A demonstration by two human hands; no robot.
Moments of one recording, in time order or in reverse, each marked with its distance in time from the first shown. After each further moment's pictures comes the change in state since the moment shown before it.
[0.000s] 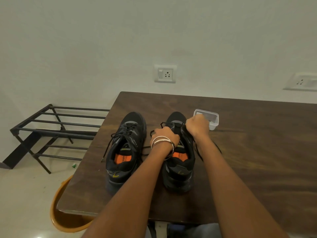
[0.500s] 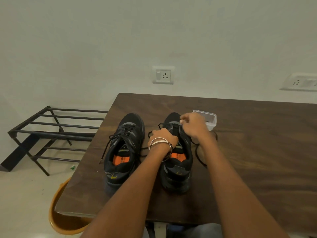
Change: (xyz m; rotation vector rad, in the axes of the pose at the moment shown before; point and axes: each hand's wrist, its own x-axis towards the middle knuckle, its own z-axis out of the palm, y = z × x) left_hand 0.007 -0.002 0.006 -0.018 0.002 -0.023; right_hand -0.015 -0.009 -0.020 -0.330 -0.192 -0.376
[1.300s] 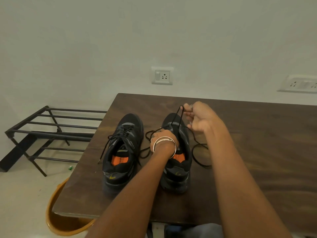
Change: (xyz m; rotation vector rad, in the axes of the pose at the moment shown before) left_hand 0.006 0.009 0.015 0.099 0.009 -0.126; right_hand -0.002 -0.032 -0.041 1.006 -0.186 0.495
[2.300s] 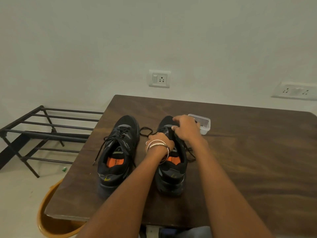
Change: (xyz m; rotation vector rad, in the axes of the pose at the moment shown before) left_hand -0.010 -0.005 -0.010 -0.106 -0.019 0.106; right_hand 0.025 0.040 0.001 -1.187 0.187 -0.492
